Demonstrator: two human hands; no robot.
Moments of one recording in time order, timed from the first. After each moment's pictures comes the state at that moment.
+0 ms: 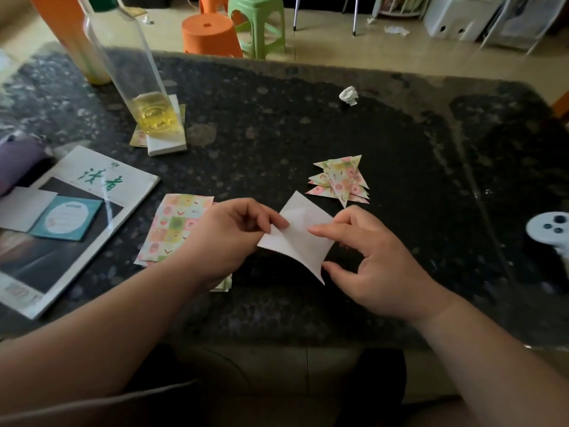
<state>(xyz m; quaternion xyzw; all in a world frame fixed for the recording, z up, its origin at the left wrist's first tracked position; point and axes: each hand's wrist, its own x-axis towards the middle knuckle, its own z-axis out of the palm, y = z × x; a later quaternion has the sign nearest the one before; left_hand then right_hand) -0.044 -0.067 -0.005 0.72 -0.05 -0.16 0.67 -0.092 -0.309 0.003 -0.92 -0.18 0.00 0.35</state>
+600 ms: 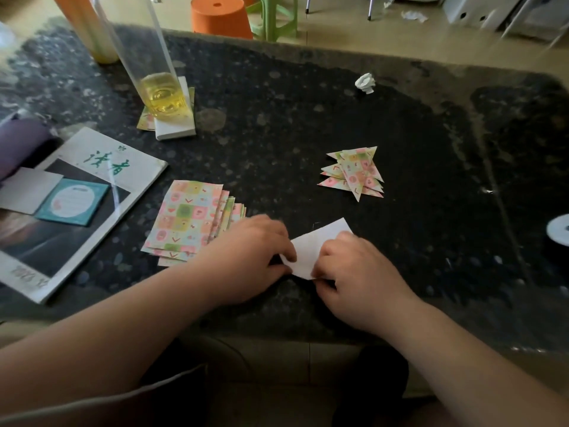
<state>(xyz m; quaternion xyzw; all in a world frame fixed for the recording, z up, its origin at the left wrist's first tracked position) -0.053 -0.063 -0.015 0.91 -0.33 -0.11 0.21 -0.096 -0.276 -0.028 -0.96 -0.23 0.05 0.13</state>
